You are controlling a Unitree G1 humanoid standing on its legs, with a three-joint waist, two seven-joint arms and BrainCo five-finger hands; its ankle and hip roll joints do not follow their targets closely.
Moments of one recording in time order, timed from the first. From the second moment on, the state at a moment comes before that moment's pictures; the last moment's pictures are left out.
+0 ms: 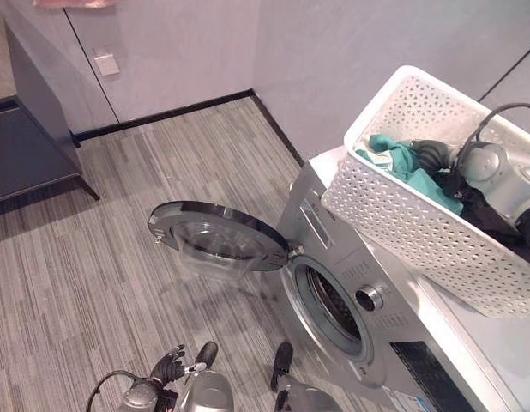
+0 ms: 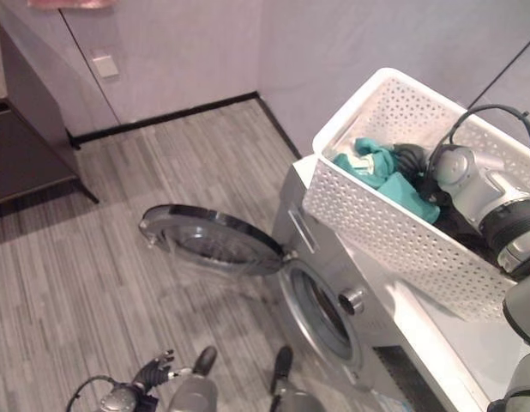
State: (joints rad) left arm 0.05 0.39 -0.28 0.93 -0.23 -0.06 -0.08; right arm -1.21 -1.08 1.05 0.69 0.08 0.02 0.36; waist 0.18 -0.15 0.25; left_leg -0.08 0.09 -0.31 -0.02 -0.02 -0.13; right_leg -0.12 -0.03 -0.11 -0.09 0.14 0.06
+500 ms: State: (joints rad) left arm 0.02 0.39 -0.29 0.84 -0.24 -0.08 -0.08; right arm -1.18 -1.16 0.98 0.60 0.06 0.01 0.37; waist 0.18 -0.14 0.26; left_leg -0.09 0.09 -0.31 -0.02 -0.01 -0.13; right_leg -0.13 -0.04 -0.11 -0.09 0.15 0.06
